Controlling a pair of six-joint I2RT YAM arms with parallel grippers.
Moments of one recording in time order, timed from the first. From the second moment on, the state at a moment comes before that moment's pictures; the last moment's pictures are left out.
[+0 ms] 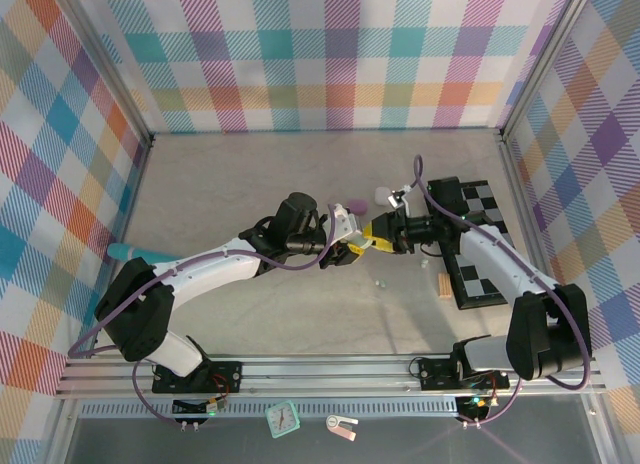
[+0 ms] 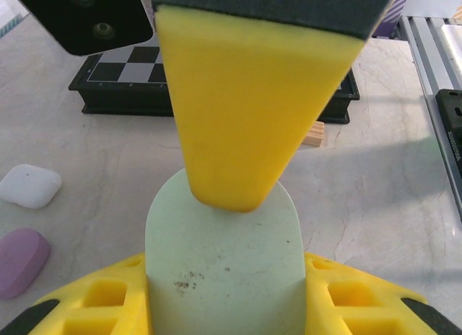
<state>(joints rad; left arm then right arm) -0.78 1.52 0.97 0.04 0.49 0.32 0.26 1.34 0.90 -0.45 -1.13 0.60</state>
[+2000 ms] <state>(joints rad) -0.65 1.63 0.69 1.23 0.60 -0.08 0.29 1.48 0.71 1.00 -1.19 1.70</state>
